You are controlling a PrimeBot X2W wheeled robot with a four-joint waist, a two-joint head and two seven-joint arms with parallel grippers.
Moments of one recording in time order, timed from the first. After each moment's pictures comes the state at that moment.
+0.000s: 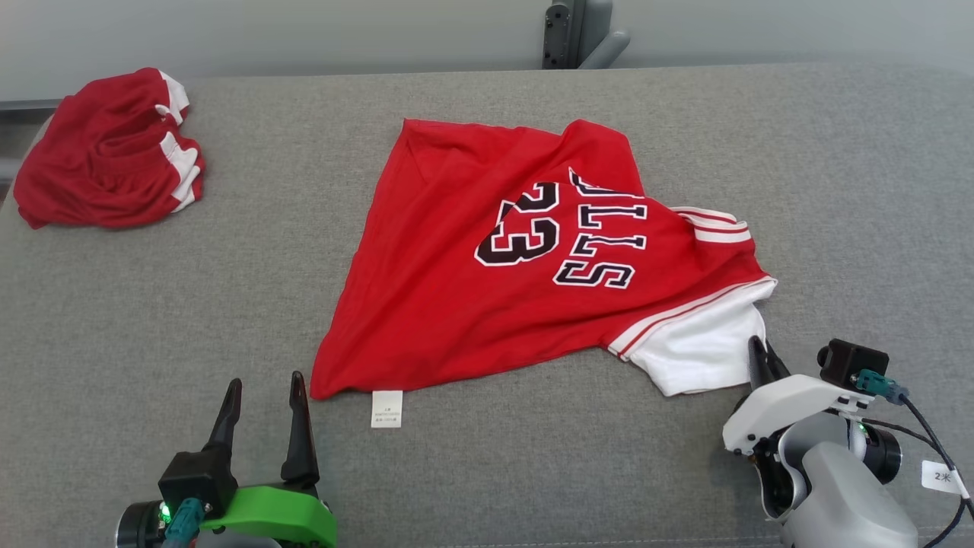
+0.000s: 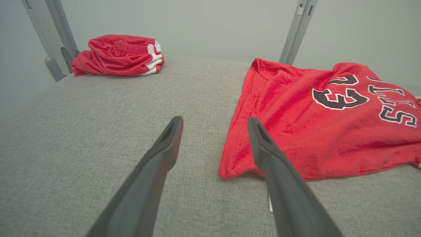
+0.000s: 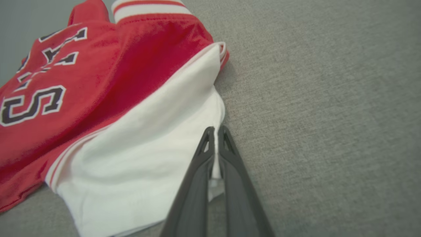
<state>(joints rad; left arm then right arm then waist) -0.02 0.05 -0.10 0.24 -0.23 0.02 -0.26 -0.44 -0.05 -0.06 0.94 0.36 0.13 -0.26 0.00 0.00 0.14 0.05</state>
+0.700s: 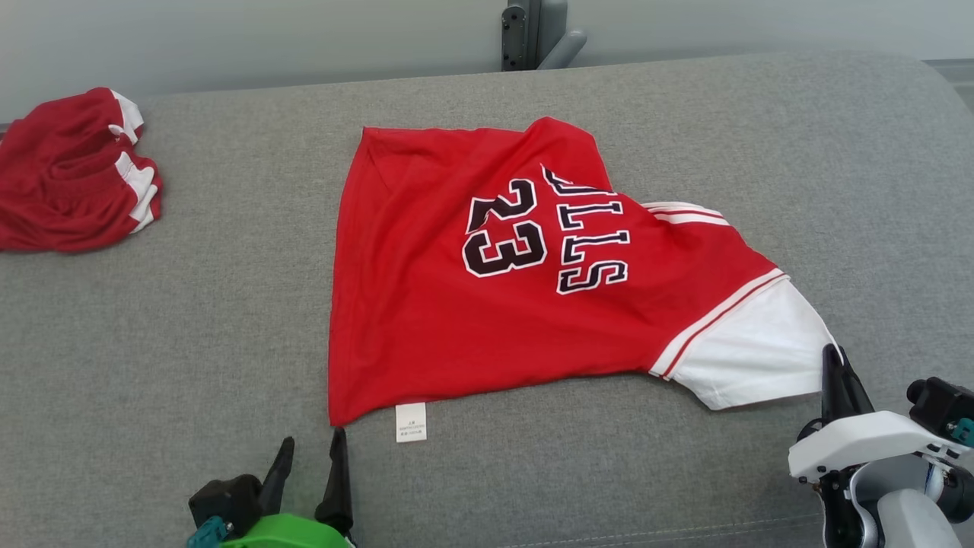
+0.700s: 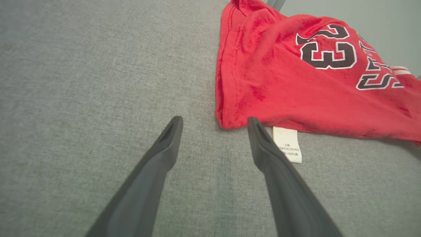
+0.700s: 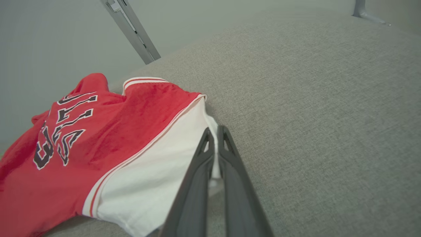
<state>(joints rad) 0.00 0.05 -0.16 0.40 -0.41 -0.07 -0.25 -0.15 -0.05 -0.18 0.43 0.40 0.13 -0.18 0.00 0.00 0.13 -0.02</state>
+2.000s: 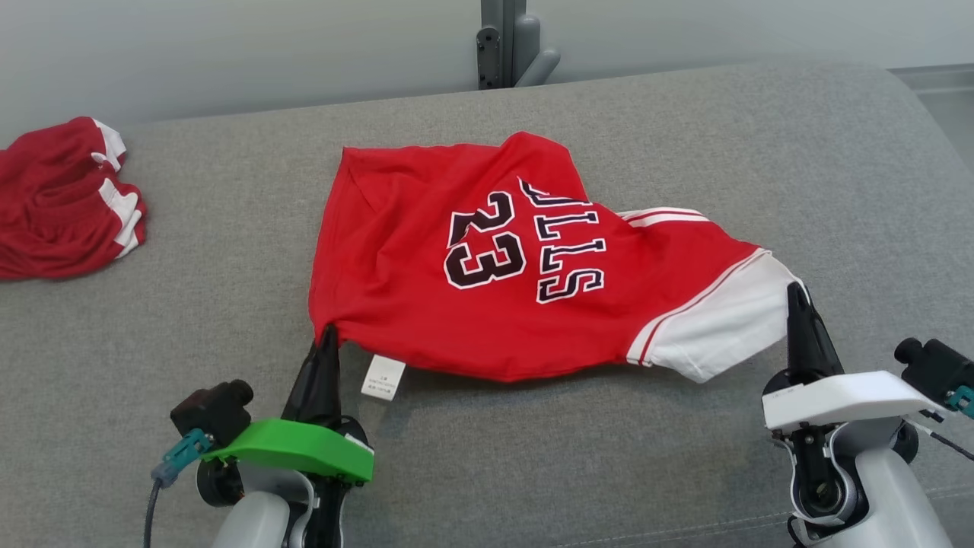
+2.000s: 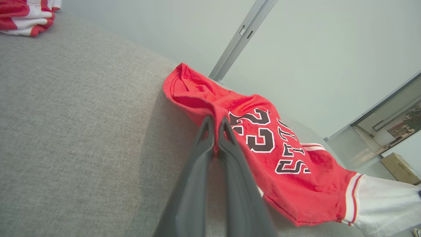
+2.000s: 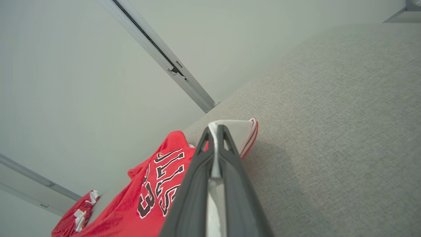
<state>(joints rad) -0.22 0.05 -0.27 0.43 -0.73 -0.08 -0.25 -0.17 -0.05 -0.04 0.27 0.67 0.13 -0.19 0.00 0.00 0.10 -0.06</state>
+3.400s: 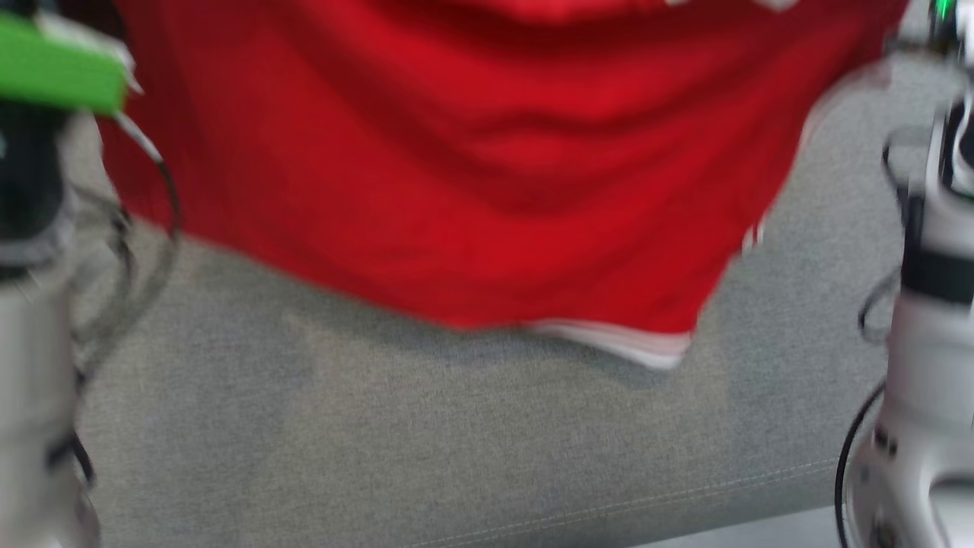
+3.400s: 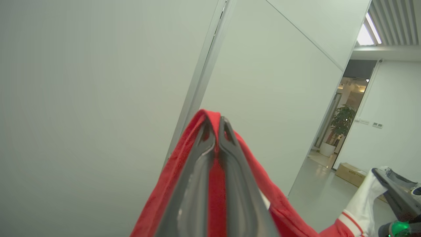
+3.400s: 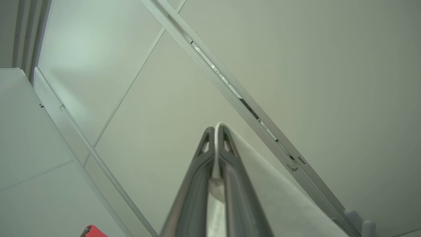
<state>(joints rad) -0.76 0.28 -0.13 -0.22 -0.86 0.04 0.22 -0.74 -0.05 -0.14 -0.11 0.98 0.13 0.17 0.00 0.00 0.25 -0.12</state>
